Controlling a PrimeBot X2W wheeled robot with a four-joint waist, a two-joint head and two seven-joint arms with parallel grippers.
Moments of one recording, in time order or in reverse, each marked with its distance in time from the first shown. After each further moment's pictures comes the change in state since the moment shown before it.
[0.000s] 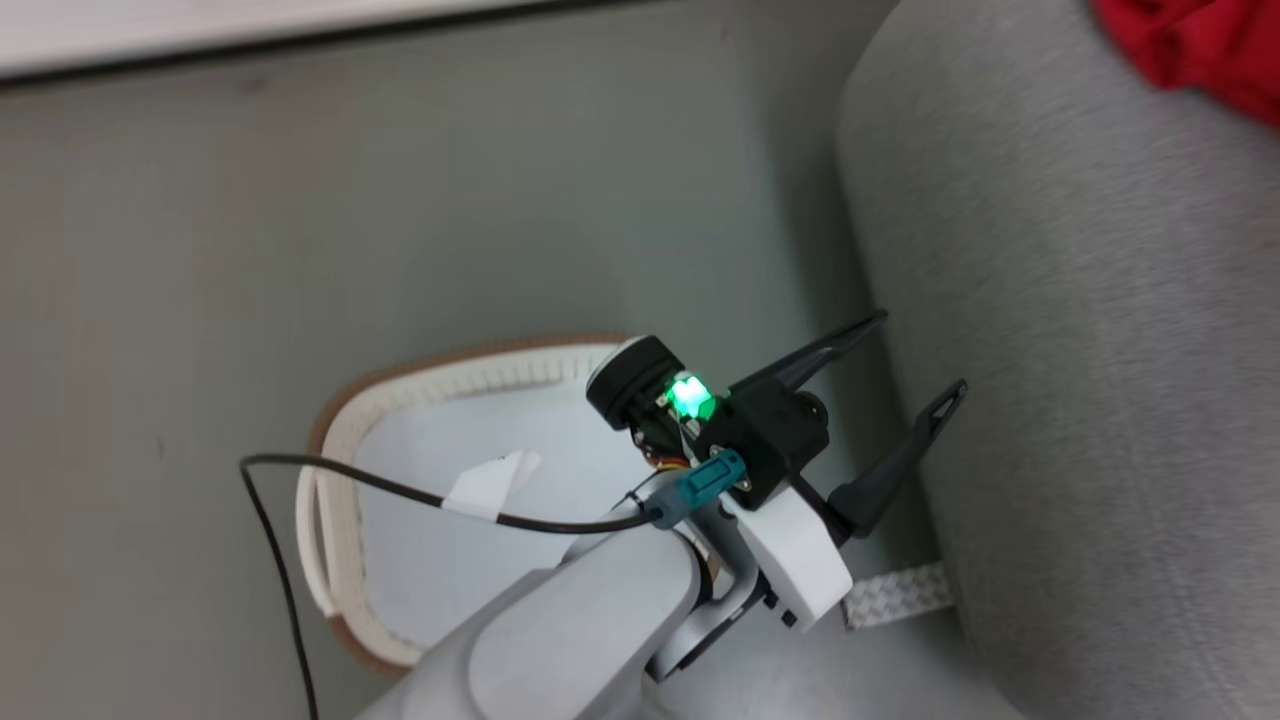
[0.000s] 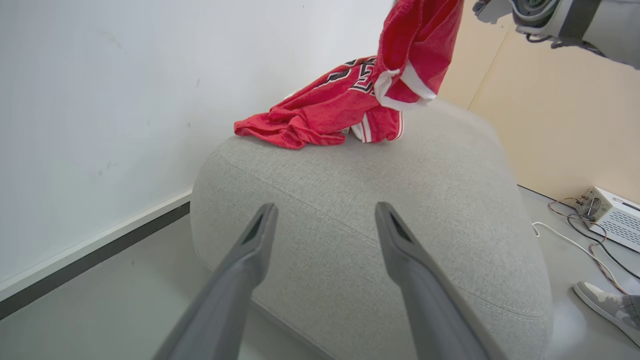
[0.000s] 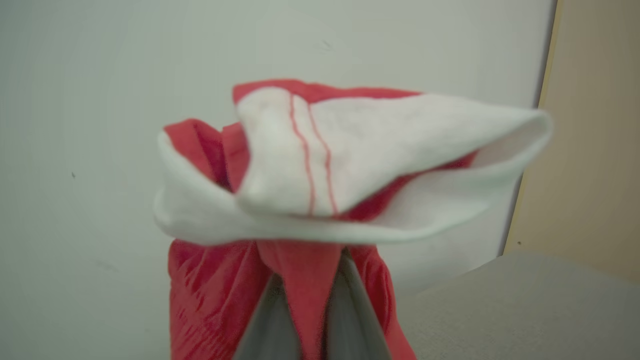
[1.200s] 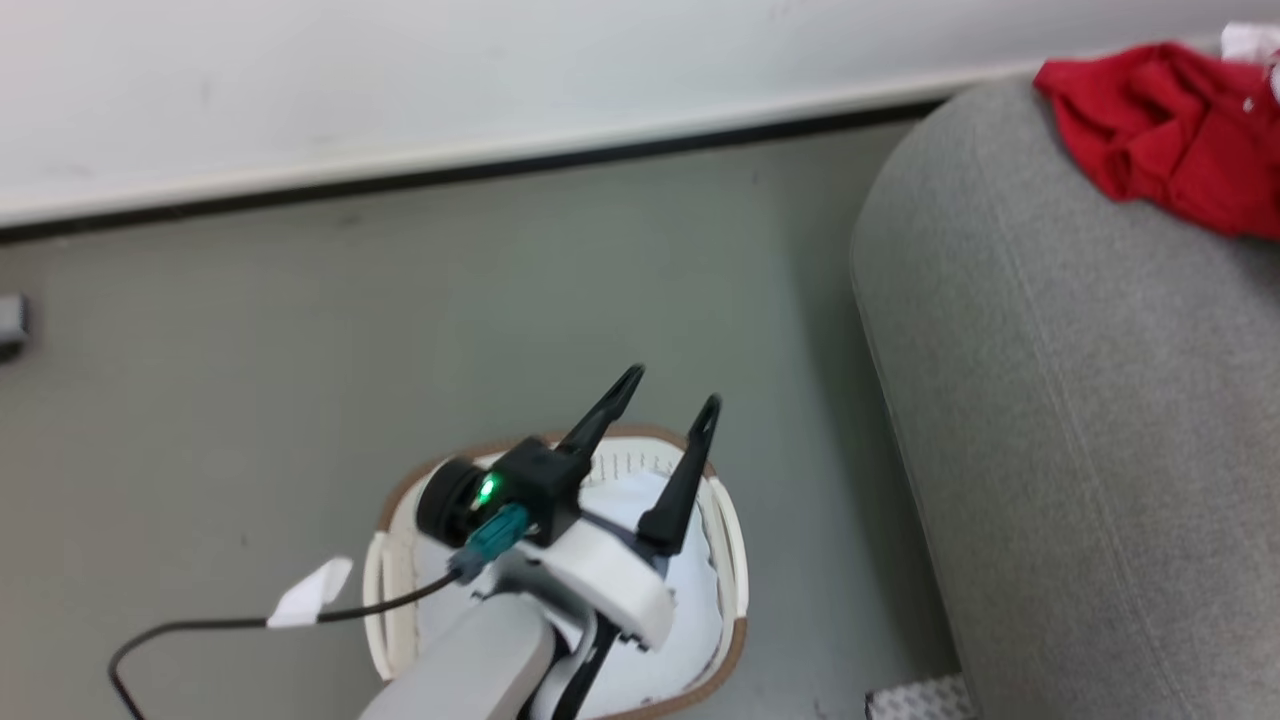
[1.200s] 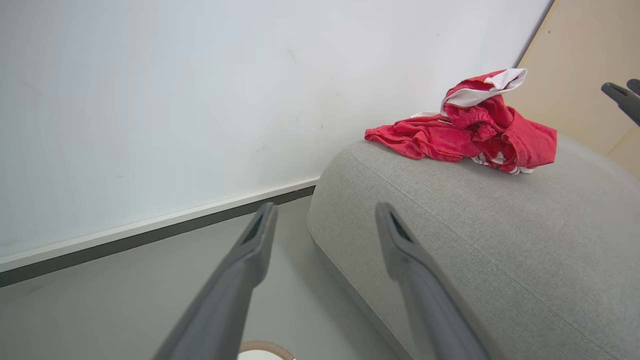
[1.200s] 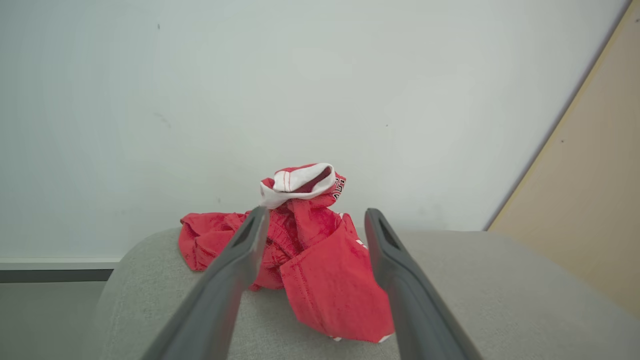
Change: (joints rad) left arm 0.211 0.103 0.144 0.050 -0.118 0.139 -0.145; right arm 0.579 0.330 -0.263 -0.341 -0.579 0.000 0.000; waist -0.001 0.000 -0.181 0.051
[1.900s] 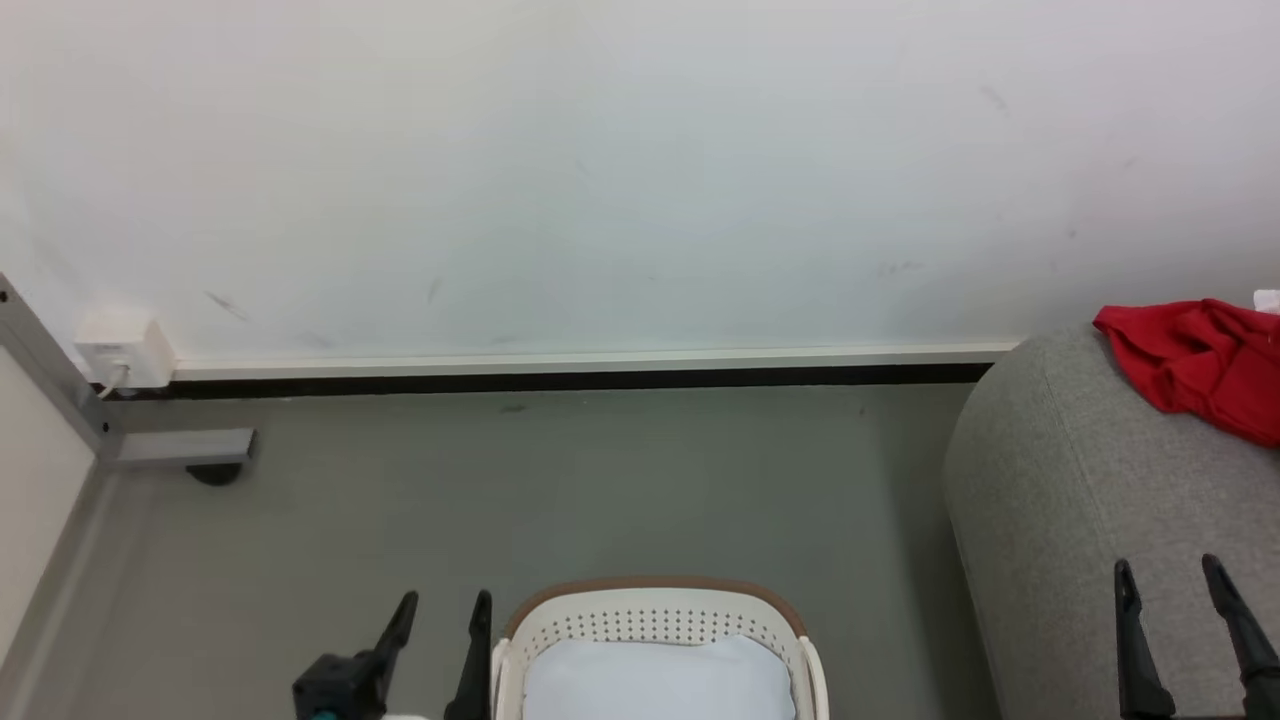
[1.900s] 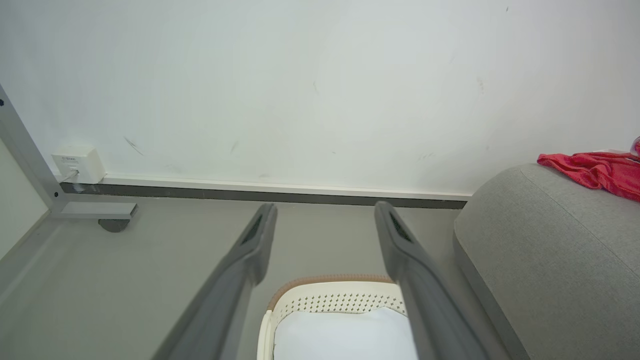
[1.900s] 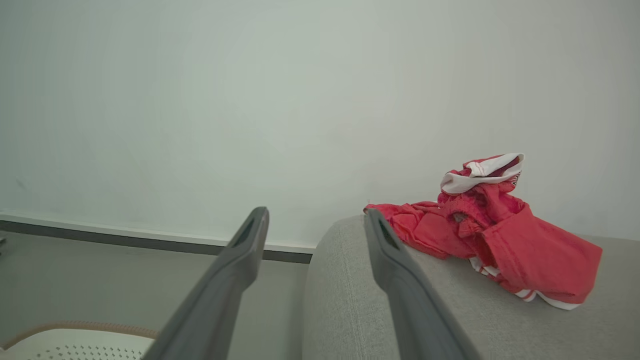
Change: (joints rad) left arm 0.459 0.024 0.359 0.005 0.051 0.031 -0.016; right arm 0.461 0.212 0.203 -0.194 -0.021 0.000 0.000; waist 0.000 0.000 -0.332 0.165
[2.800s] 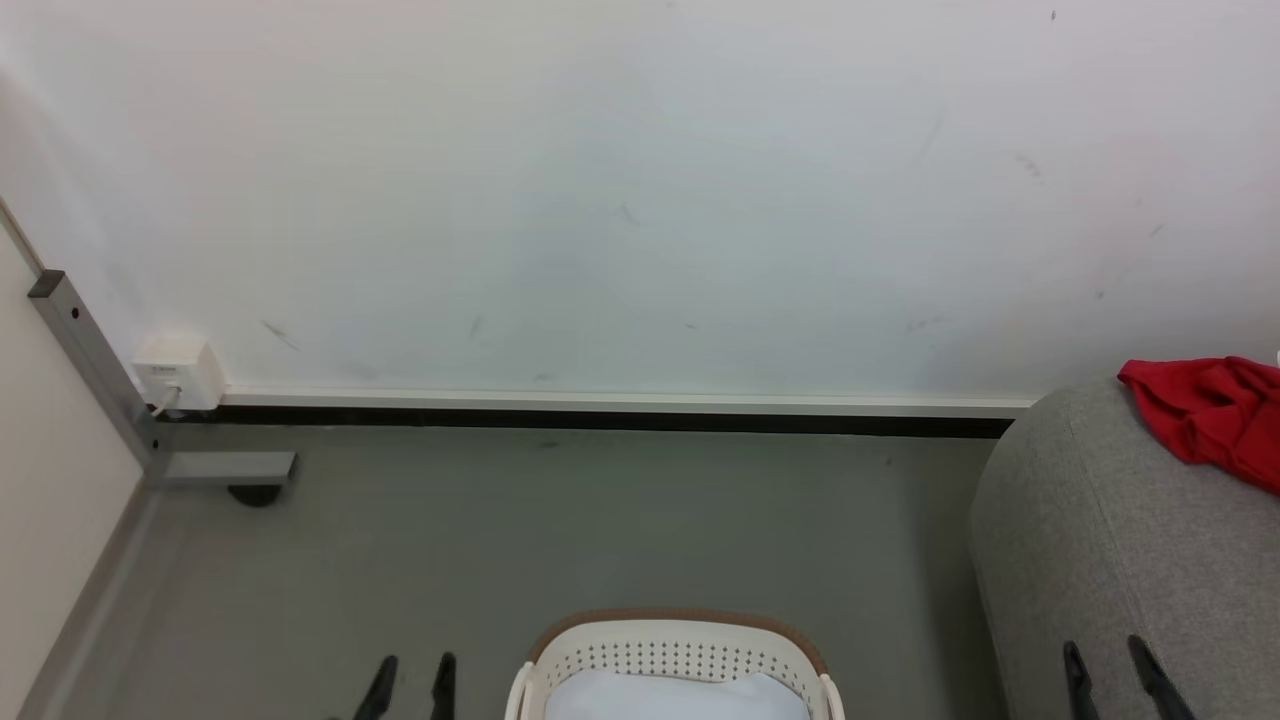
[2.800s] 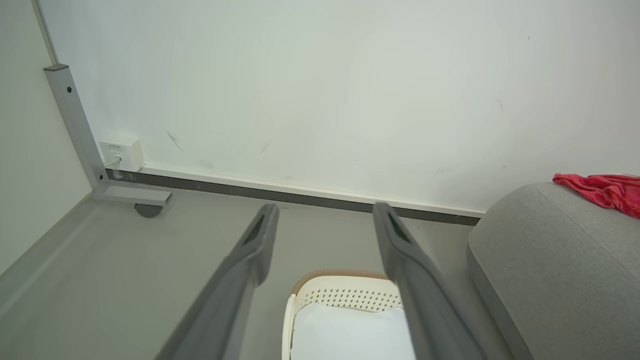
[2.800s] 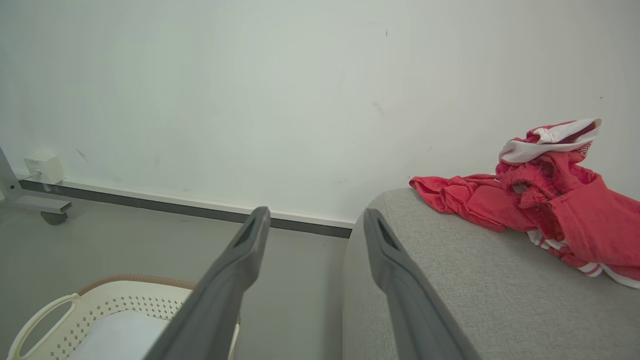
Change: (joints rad) left arm 0.148 -0.138 0.275 0.006 0.187 -0.197 0.000; right arm 0.066 0.016 0.071 0.093 0.008 0.000 0.000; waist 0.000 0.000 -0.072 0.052
